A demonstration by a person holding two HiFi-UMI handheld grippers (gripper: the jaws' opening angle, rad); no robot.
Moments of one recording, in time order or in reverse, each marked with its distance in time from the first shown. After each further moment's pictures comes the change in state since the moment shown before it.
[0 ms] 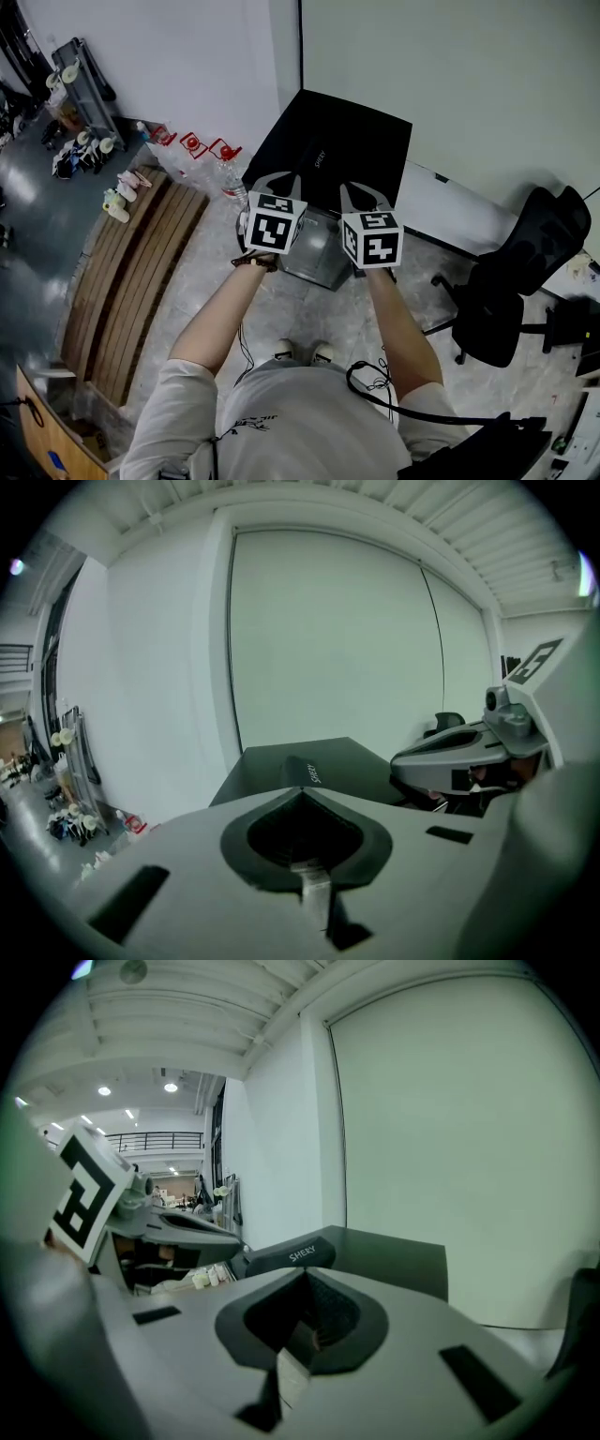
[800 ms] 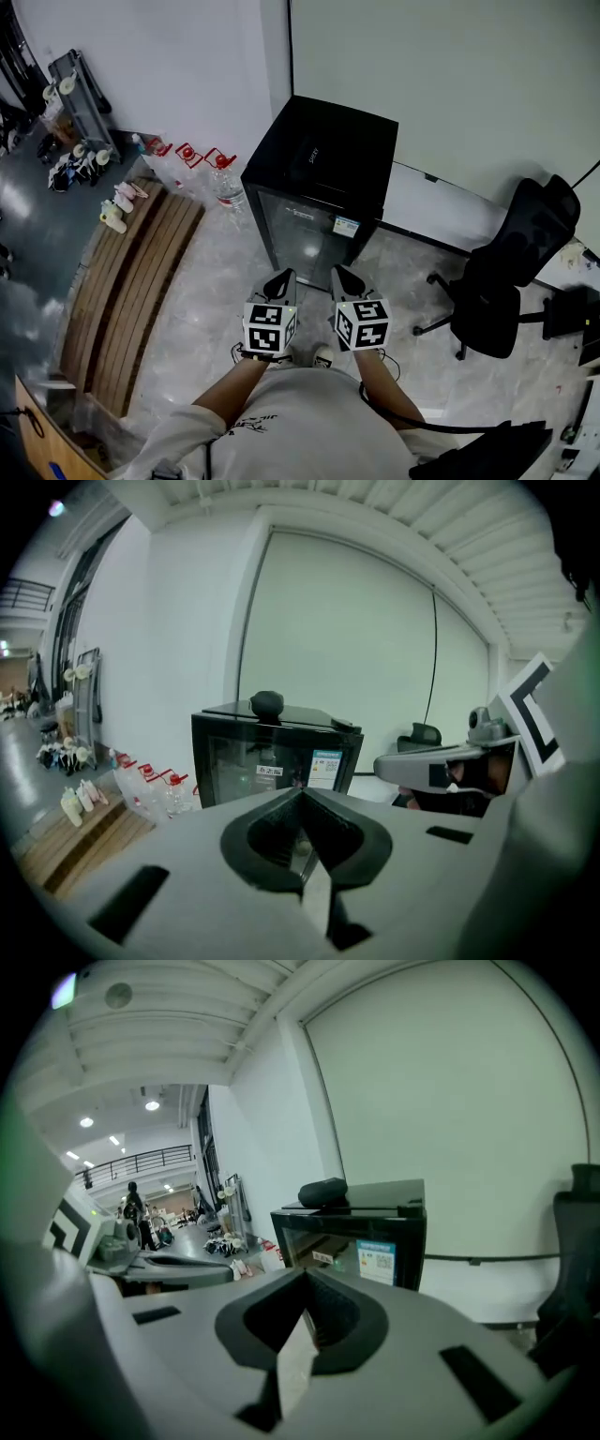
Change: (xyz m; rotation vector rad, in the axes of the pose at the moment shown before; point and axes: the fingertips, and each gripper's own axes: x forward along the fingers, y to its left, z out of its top) left arm -0.129 -0.097 -0.159 -0.208 0.023 -0.053; right arm -0.119 0.082 -0.139 0.177 0.049 0.022
